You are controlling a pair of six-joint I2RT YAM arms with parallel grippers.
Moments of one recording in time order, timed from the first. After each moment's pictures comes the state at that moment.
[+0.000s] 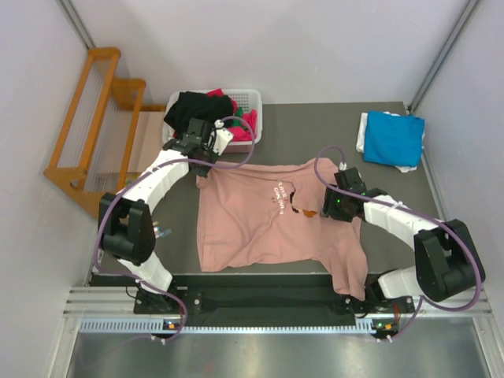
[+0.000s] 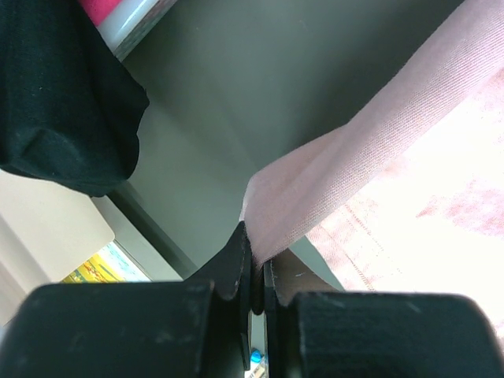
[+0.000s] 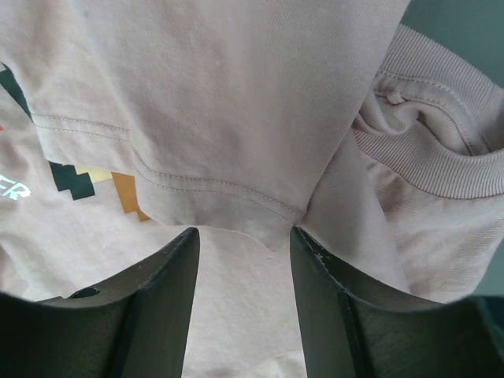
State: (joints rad) left arm -0.31 1.67 1.35 -0.66 -0.09 0.39; right arm 0.36 1.37 0.69 -0.37 0.03 0.54
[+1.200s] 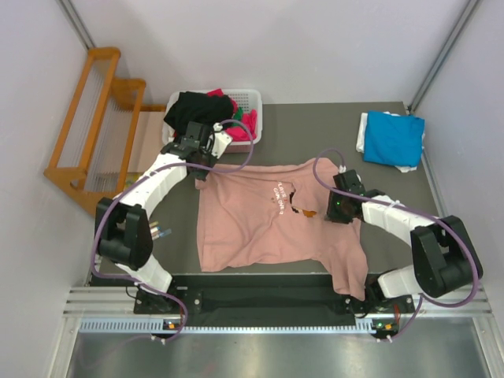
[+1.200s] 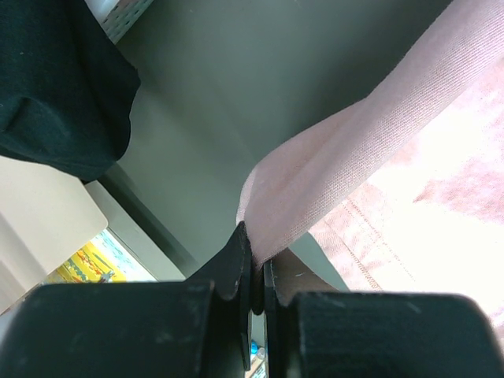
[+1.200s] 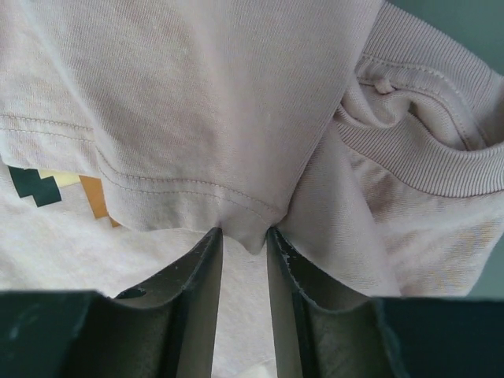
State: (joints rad) left arm -0.31 1.63 1.30 -0.65 -0.09 0.39; right arm 0.36 1.39 0.68 -0.36 0.05 0.54
